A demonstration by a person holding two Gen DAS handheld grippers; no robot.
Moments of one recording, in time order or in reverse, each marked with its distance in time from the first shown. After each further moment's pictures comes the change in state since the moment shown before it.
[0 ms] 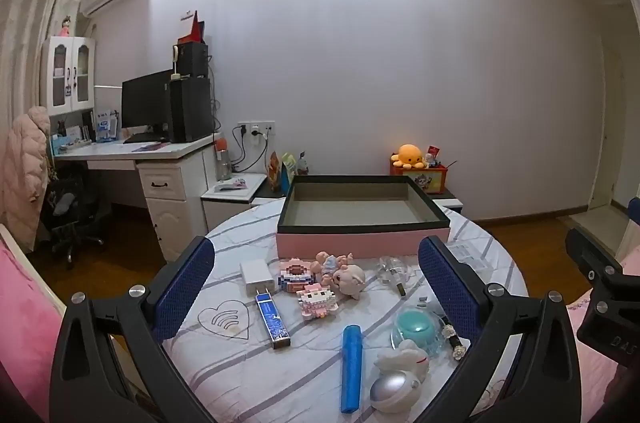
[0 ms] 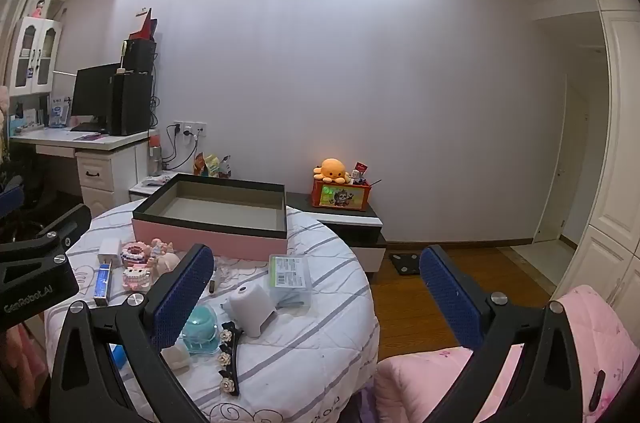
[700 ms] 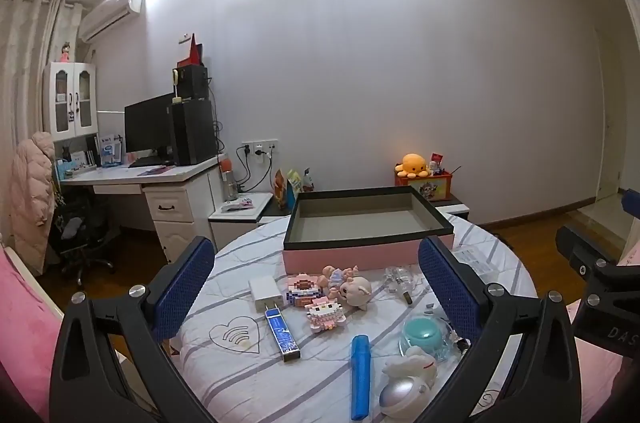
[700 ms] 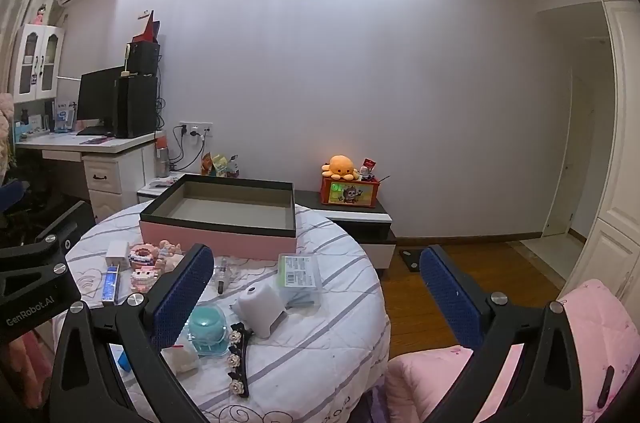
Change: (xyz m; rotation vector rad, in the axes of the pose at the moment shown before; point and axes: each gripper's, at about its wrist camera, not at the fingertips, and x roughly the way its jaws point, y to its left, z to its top) left arm -0.011 -0.006 0.007 0.047 -0.059 0.024; right arm 0.004 0.001 0.001 0.020 0.010 0.028
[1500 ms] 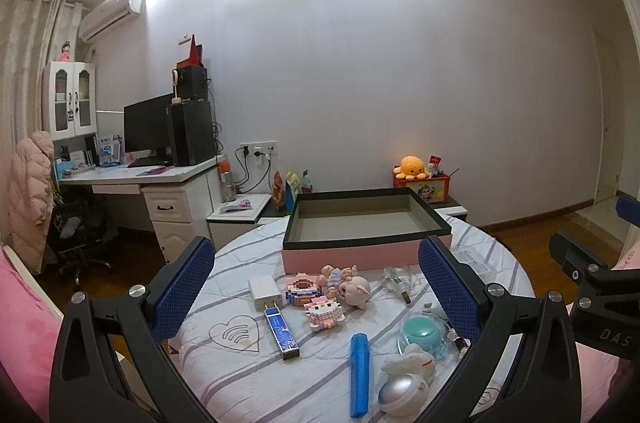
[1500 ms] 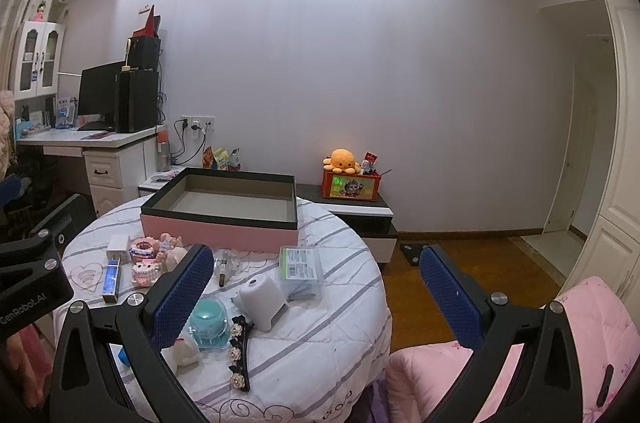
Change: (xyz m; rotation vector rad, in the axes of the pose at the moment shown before) left arm -0.002 0.002 -0.004 -0.005 -0.010 -0.006; right arm 0.001 -0.002 -0.001 0.003 0.026 0.007
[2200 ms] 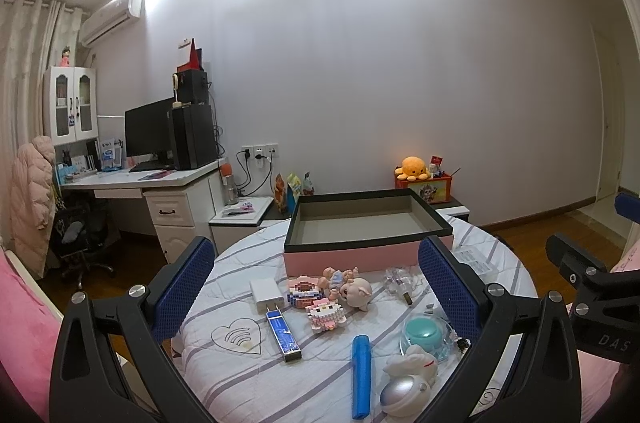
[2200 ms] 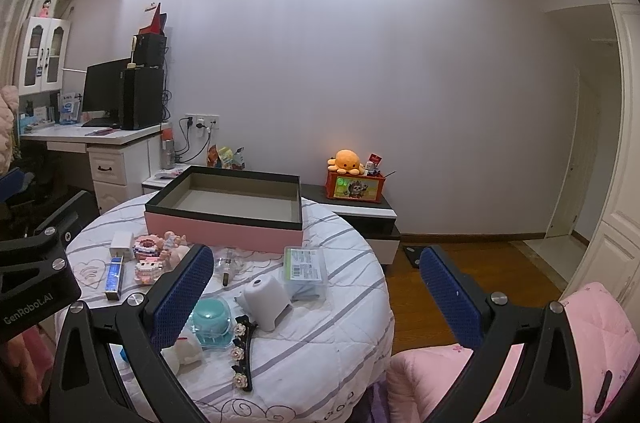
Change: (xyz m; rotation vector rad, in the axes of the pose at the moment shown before) left arm 0.000 -0.001 -0.003 0.012 -0.012 0.002; right arm 0.002 0.003 0.000 -0.016 0.000 0.016
